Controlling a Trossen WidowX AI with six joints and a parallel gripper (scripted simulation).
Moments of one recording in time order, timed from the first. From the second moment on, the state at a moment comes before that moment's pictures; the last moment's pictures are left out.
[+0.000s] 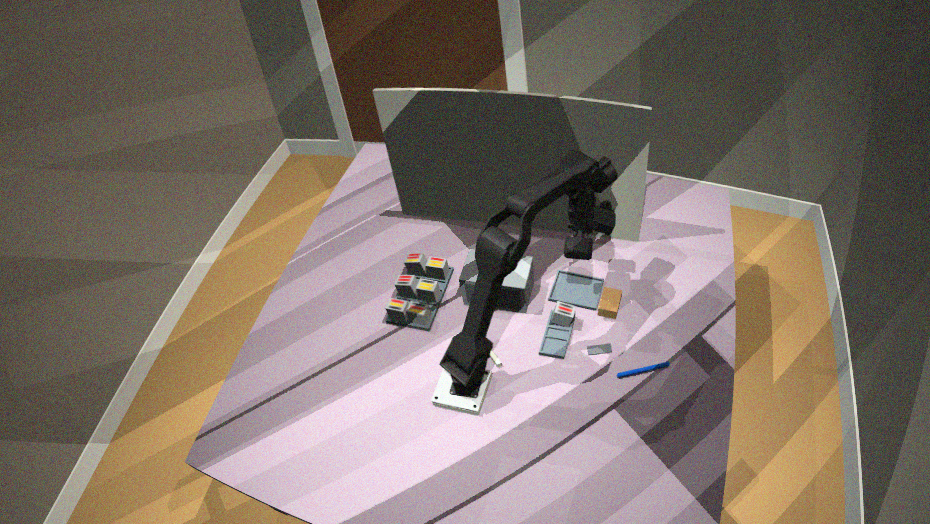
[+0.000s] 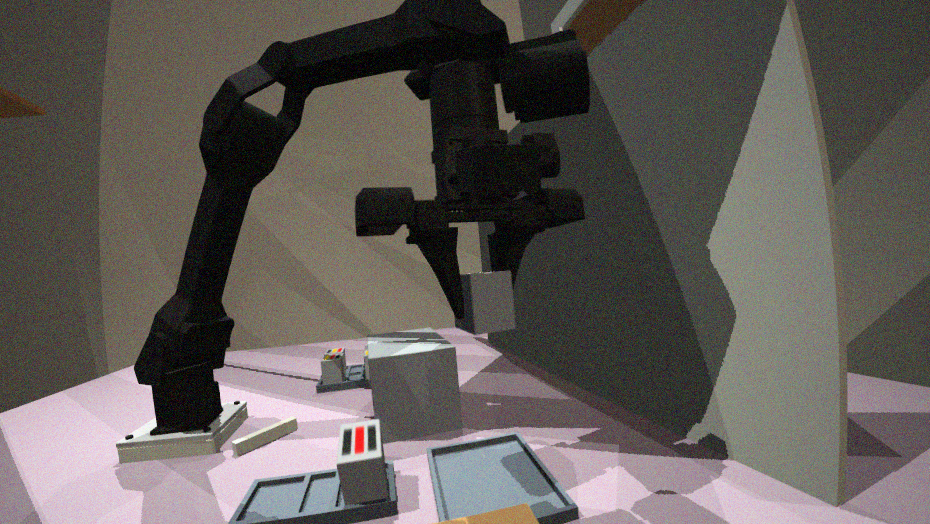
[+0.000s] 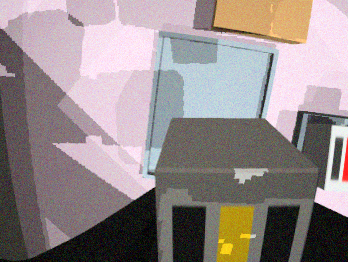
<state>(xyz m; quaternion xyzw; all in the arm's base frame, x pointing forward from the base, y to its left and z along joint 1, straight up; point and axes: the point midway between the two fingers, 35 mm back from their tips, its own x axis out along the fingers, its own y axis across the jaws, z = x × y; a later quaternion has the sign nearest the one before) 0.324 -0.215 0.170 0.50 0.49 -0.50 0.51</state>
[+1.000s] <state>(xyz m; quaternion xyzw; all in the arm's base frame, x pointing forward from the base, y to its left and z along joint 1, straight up) 0.327 -0.217 0.150 0.50 0.49 -0.49 0.51</state>
